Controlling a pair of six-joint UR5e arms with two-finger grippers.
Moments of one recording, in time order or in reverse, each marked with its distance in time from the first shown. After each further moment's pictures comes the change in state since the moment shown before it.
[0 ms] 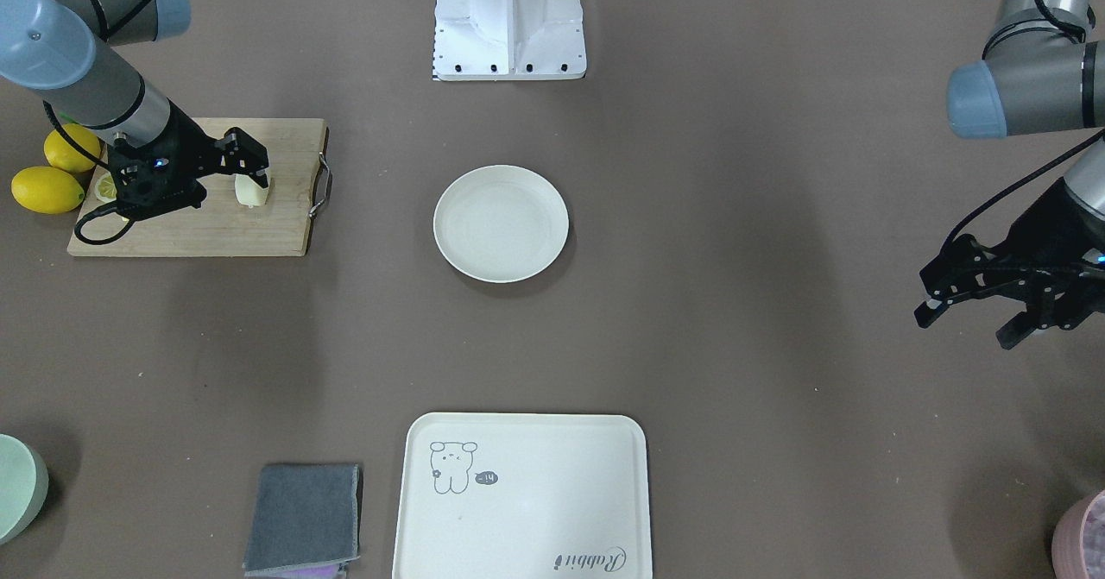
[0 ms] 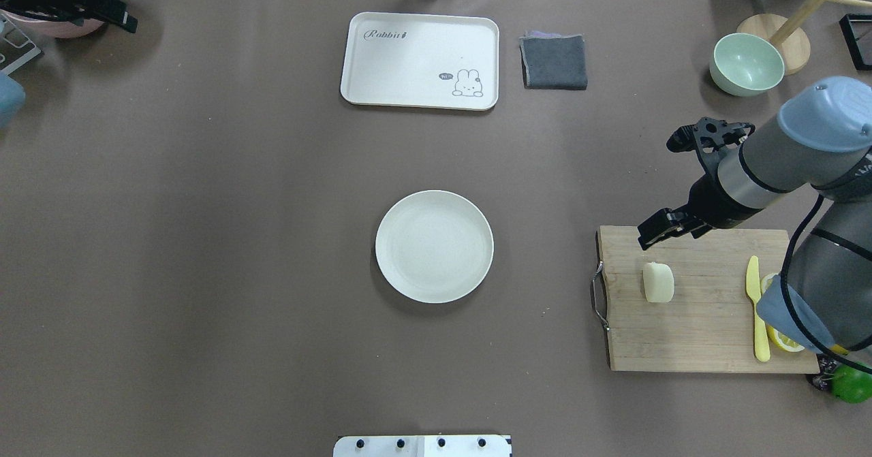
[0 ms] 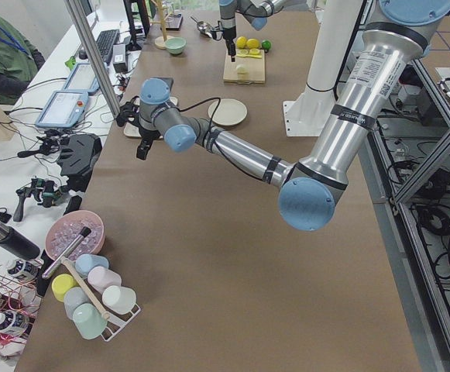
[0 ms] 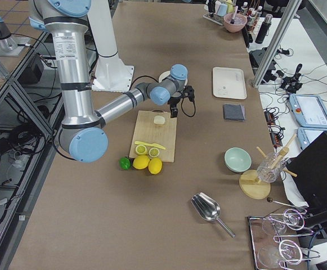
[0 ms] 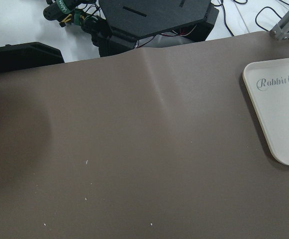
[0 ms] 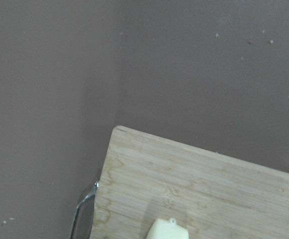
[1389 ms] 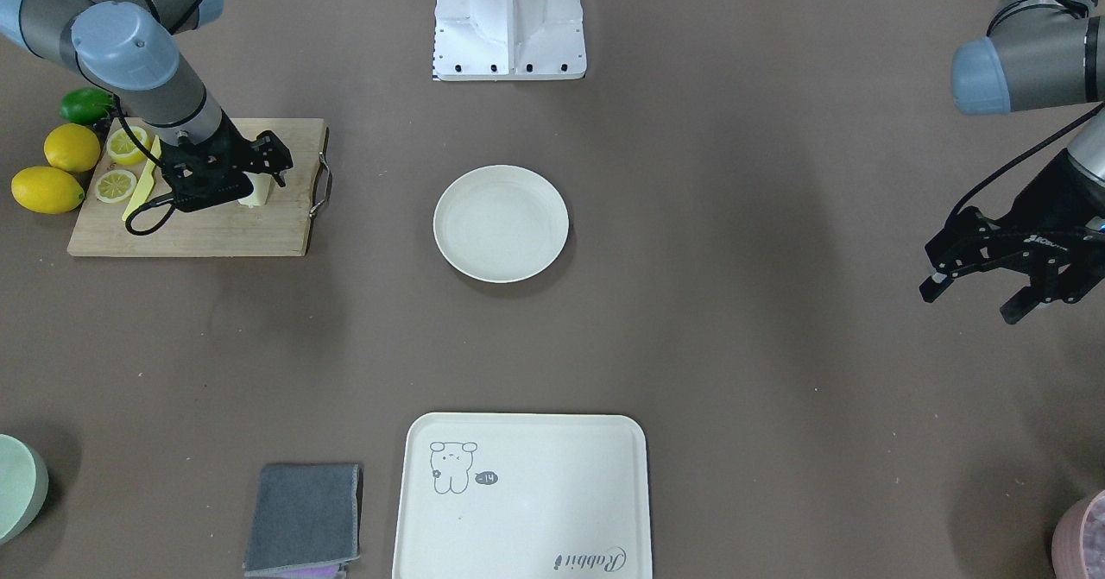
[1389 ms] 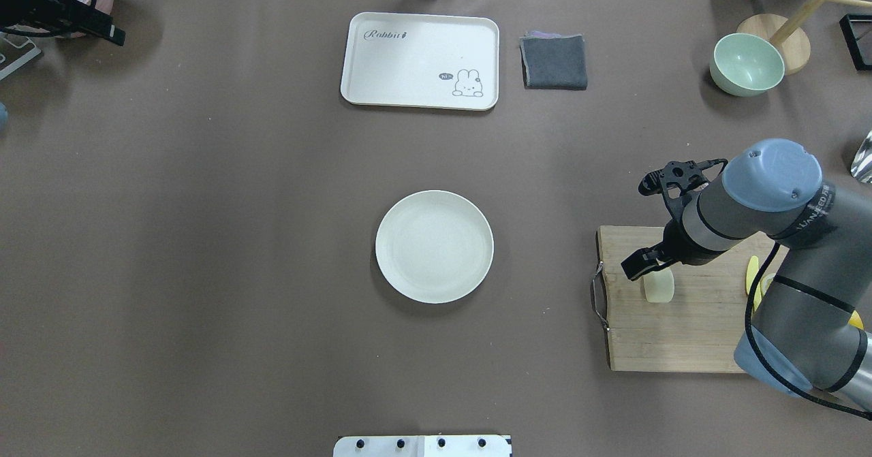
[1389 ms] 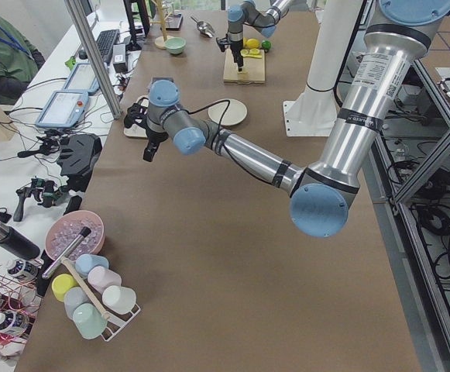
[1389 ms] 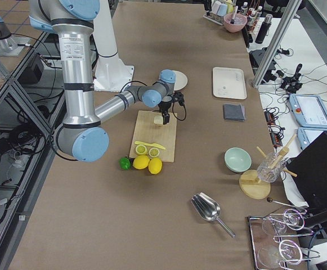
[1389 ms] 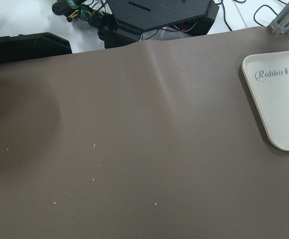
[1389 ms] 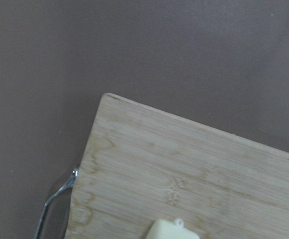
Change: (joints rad) left arm 0.006 0.051 -0.056 0.002 0.009 0.000; right arm -0.121 0.012 -0.033 -0.008 -0.150 0.027
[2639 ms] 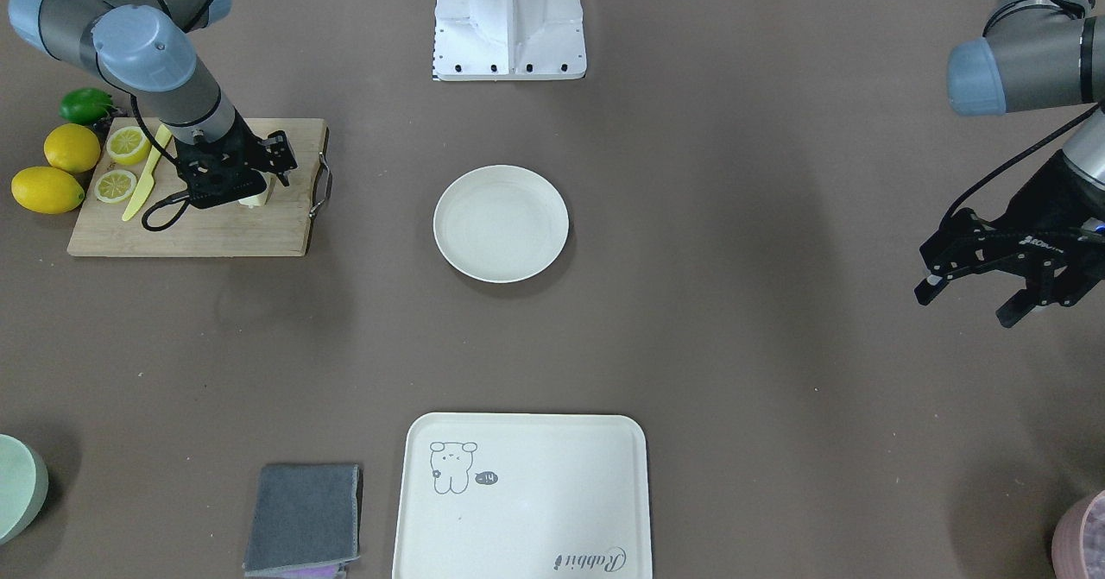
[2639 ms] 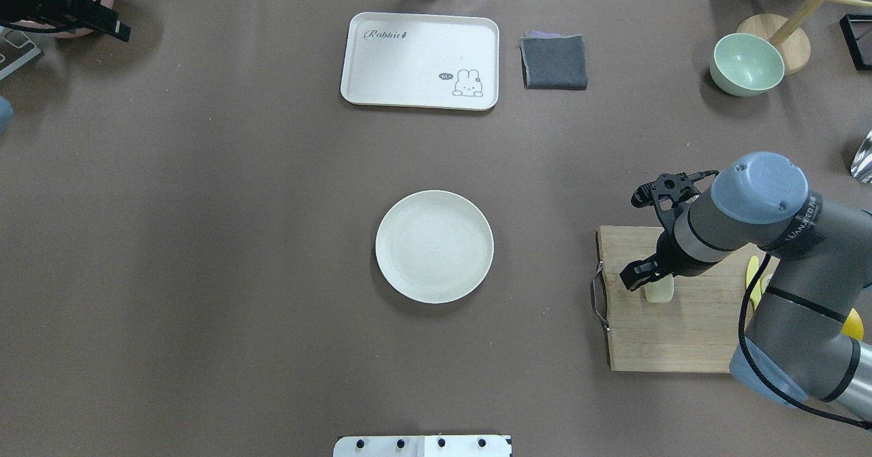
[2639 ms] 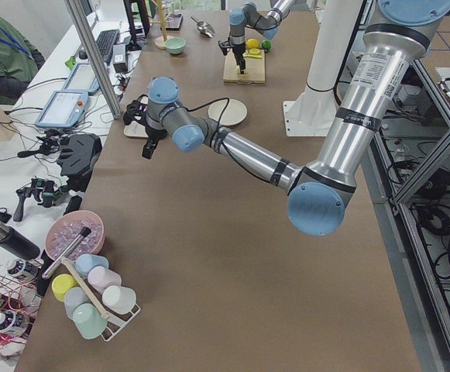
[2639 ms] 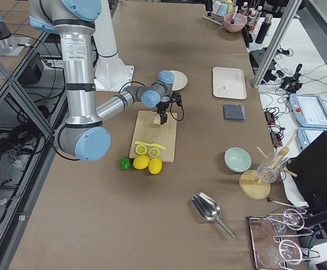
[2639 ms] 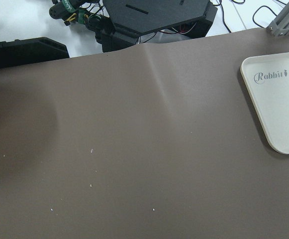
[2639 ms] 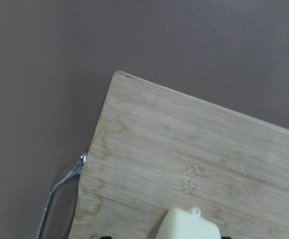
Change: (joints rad) left arm 0.005 -0.011 -0.007 -0.001 0.005 -0.008; right arm -0.032 -0.003 -0.001 0.001 -0.006 0.015
